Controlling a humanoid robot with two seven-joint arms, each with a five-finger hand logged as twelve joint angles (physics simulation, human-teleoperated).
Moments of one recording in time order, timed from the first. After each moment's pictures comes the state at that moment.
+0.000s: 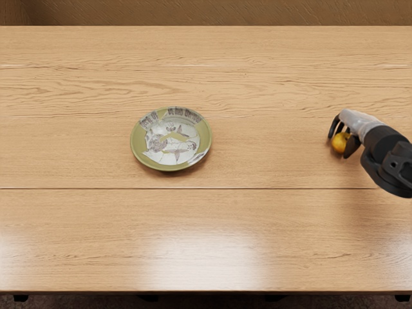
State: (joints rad) left arm -0.09 0.00 0.00 -0.13 -0.17 -0.06 0.15; right arm 0.88 -0.66 0.31 1.29 -1.35 -0.09 -0.61
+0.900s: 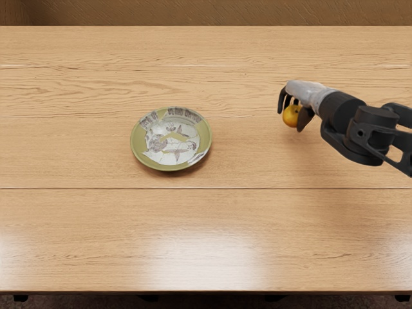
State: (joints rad) left arm -0.09 0.00 0.00 -0.13 -0.17 -0.06 0.15; right arm 1.08 -0.54 0.29 1.36 -1.35 0.05 -0.61
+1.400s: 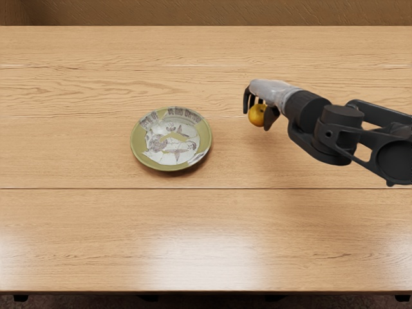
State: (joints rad) left arm -0.09 0.00 0.00 -0.13 -0.17 -0.06 0.16; right arm 1.12 -0.42 0.28 1.36 -1.37 0.06 -0.61
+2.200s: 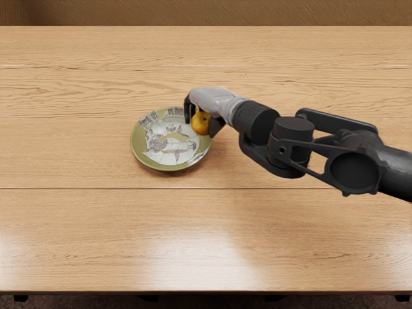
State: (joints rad) left arm -0.09 0.00 0.00 -0.13 -0.17 -0.06 0.16; right arm 1.13 -0.23 0.27 1.35 -1.44 0.03 -0.51
